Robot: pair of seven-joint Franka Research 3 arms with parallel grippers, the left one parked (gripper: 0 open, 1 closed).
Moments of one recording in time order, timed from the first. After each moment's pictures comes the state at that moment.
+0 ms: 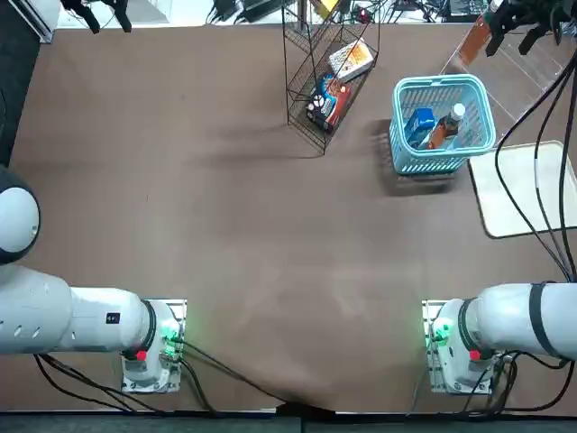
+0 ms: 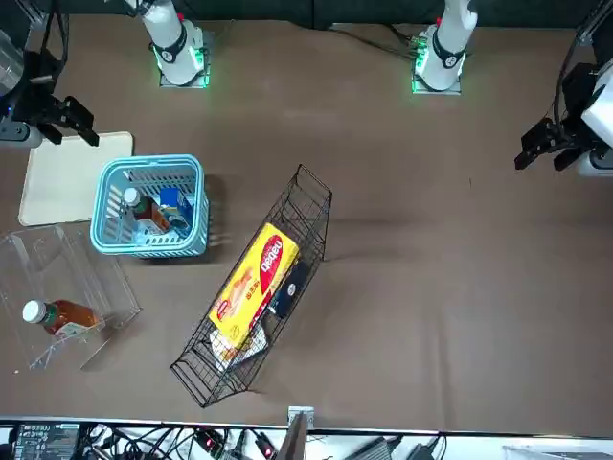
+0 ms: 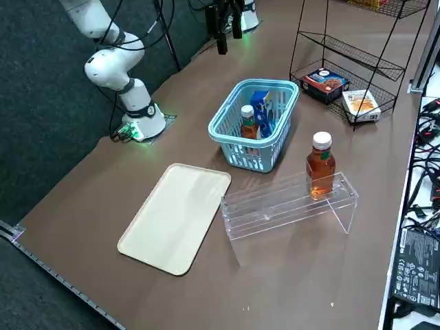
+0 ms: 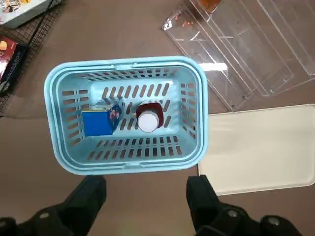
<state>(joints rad) -0.01 -0.15 0.01 -1.82 -0.03 1.64 0.02</state>
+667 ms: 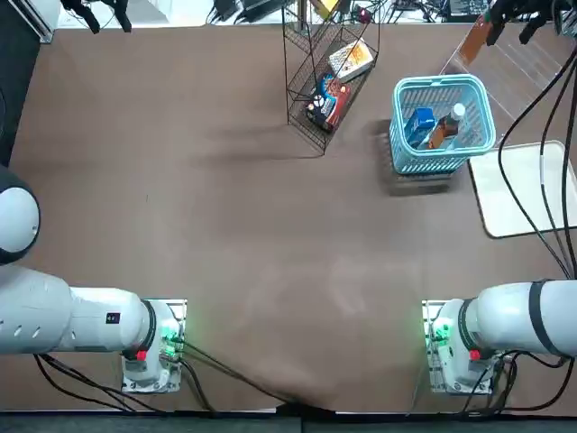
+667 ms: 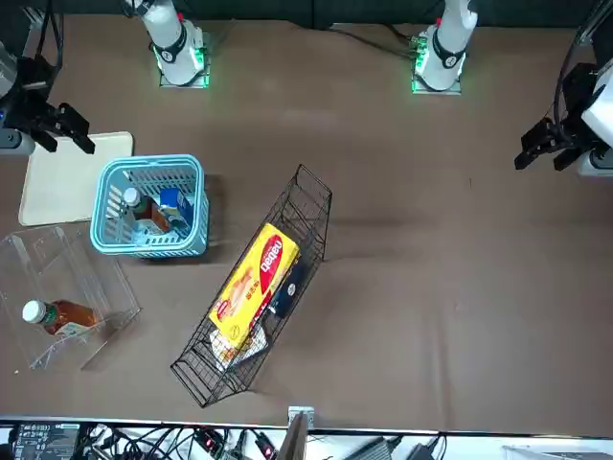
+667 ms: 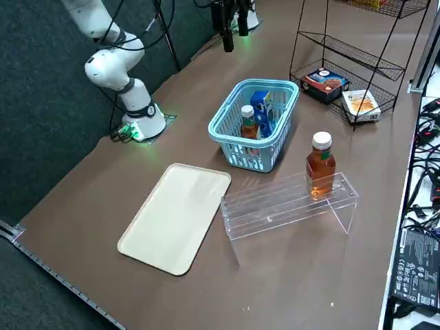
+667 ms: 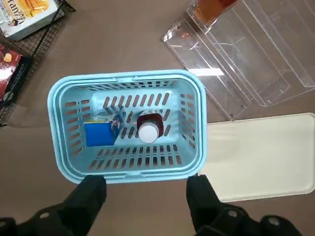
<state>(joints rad) 0.00 -0.10 0.00 -1.76 -0.03 1.64 0.02</state>
